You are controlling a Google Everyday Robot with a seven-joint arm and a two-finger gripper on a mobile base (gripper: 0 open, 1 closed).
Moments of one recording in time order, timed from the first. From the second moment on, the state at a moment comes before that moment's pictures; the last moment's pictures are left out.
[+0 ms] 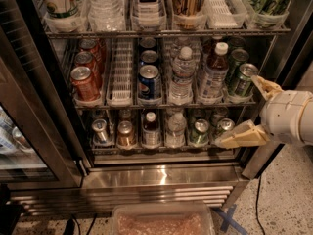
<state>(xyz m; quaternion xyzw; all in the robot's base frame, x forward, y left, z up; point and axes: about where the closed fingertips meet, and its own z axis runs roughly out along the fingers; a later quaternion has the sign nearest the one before) 0.476 -0.193 0.884 -0.47 0.73 0.02 0.49</state>
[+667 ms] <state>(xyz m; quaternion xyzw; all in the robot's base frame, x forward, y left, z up) 0.490 -0.190 0.872 -0.45 0.74 -0.01 0.50</state>
